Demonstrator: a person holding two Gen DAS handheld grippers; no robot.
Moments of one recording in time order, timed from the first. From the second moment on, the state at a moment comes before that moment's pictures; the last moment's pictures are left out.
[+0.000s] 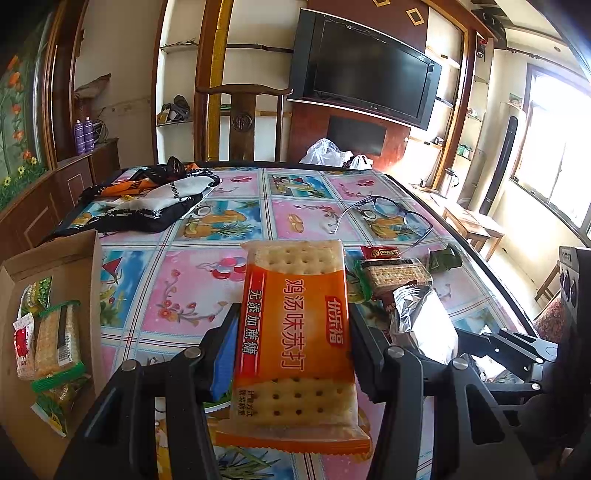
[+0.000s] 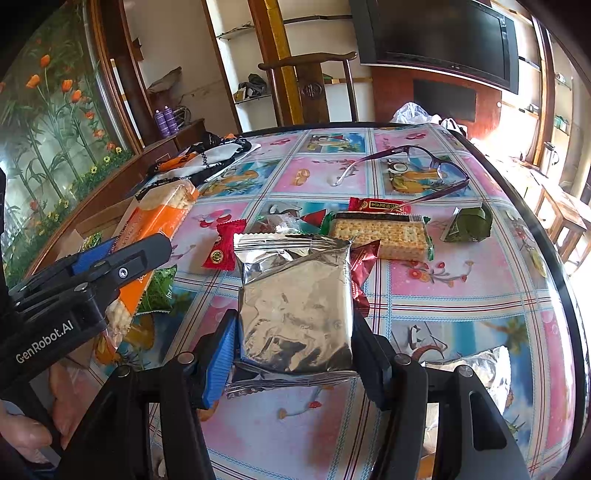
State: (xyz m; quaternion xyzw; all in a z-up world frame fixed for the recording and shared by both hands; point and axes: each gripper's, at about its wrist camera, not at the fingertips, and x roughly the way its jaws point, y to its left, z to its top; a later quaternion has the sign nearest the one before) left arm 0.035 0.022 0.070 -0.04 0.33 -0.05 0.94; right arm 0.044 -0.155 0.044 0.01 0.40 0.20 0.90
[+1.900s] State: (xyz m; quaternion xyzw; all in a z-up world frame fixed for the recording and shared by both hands) left arm 0.032 0.028 0.085 -0.06 0.31 -0.05 0.95; right arm 0.045 -0.156 0.042 0.02 0.40 0.20 0.90
